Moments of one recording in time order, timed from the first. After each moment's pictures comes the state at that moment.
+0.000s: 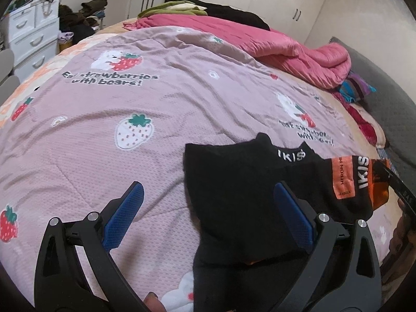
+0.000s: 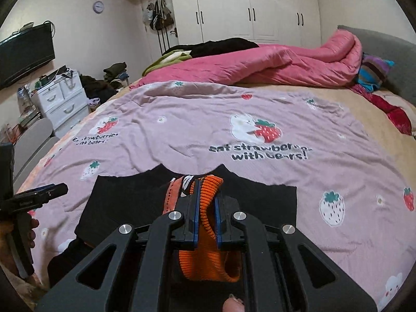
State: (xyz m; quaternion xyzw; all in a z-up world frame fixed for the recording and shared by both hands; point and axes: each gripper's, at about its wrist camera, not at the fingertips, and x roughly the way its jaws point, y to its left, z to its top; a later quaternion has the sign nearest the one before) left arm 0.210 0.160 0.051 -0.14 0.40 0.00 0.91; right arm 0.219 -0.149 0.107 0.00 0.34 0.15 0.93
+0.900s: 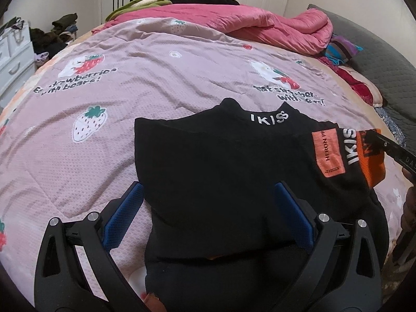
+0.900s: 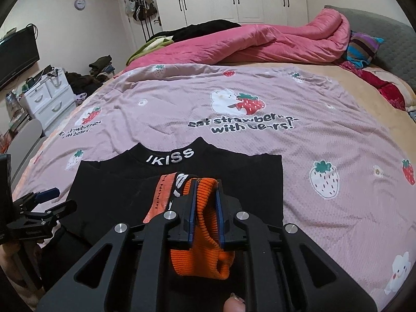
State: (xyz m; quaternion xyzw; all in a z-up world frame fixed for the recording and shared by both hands) left arm 0.215 0.090 0.022 -0.06 0.42 -0.04 0.90; right arm 0.218 -0.174 0.074 0.02 0.37 0.12 0.92
